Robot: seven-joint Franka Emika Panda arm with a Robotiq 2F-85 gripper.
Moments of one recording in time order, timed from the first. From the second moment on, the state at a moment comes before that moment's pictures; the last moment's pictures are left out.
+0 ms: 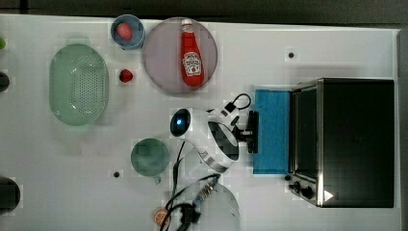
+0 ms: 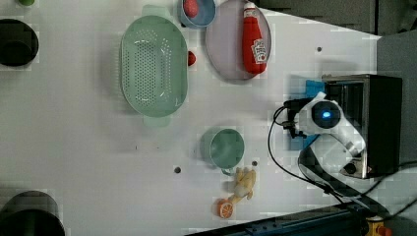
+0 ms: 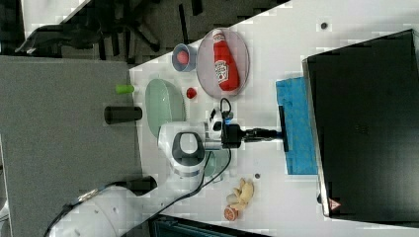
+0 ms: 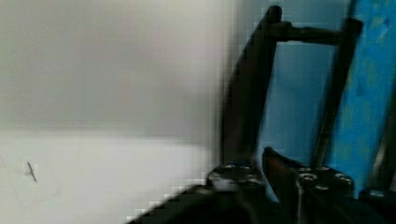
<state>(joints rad) 0.21 0.50 -0.24 -2.29 -0.86 0.87 -0.15</state>
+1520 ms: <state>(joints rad) 0.23 -0.19 -0.26 -1.99 -0.03 0.31 -0.03</state>
